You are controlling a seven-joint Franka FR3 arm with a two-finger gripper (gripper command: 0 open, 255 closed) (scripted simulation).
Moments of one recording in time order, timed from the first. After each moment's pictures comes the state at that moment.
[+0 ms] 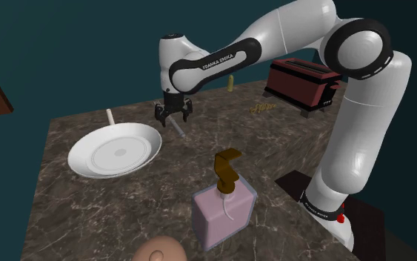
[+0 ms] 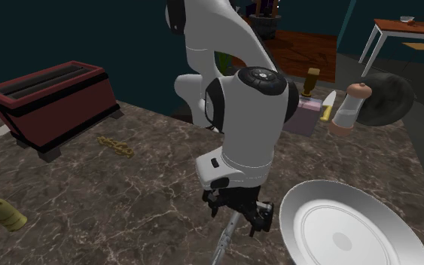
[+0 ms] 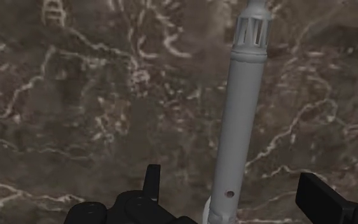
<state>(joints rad) -0.01 0.13 0.29 -1.91 -0.14 2.13 0.75</state>
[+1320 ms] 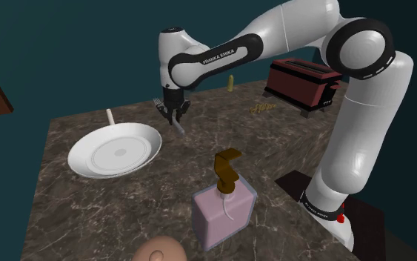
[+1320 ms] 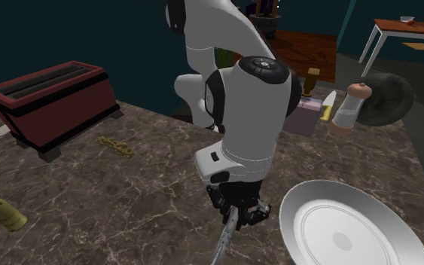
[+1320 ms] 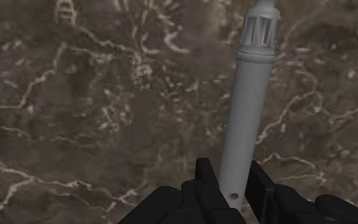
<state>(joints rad) -0.01 0.12 0.30 -1.88 -0.14 2.09 0.74</state>
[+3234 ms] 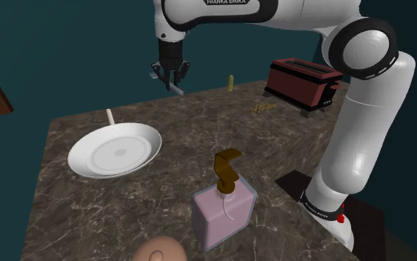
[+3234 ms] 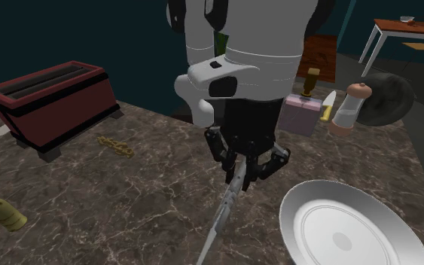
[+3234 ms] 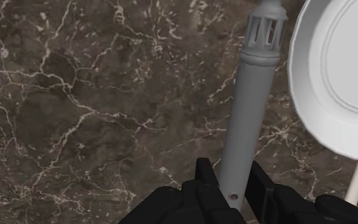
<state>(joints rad) 0.00 0.11 0.30 -1.51 -0.12 1.71 0.71</state>
